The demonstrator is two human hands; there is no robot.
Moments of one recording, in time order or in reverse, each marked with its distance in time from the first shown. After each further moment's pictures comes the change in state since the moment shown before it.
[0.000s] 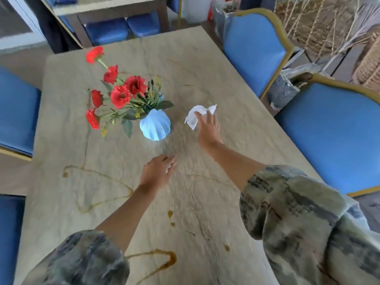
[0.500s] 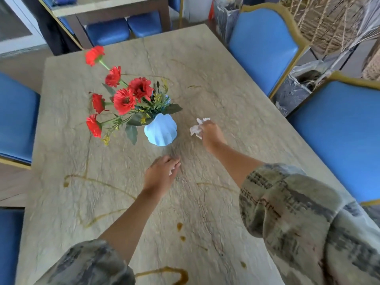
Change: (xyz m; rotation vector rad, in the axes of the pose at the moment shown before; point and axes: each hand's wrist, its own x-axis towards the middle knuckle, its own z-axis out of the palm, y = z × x) left_hand 0.016 -0.023 0.008 -0.051 0.068 0.046; right_hand 0.041 0.004 0.032 0.026 -0.134 0.033
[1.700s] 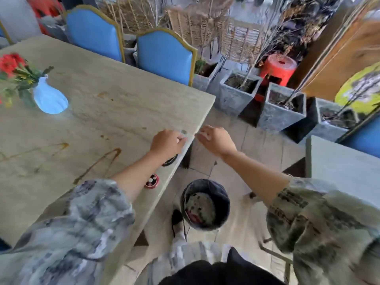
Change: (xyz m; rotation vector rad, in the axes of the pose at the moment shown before) left_hand -0.311 0.255 -0.102 -0.078 -0.464 0.654; right_hand -0.657 -0.021 -0.045 0.007 0.517 0.486
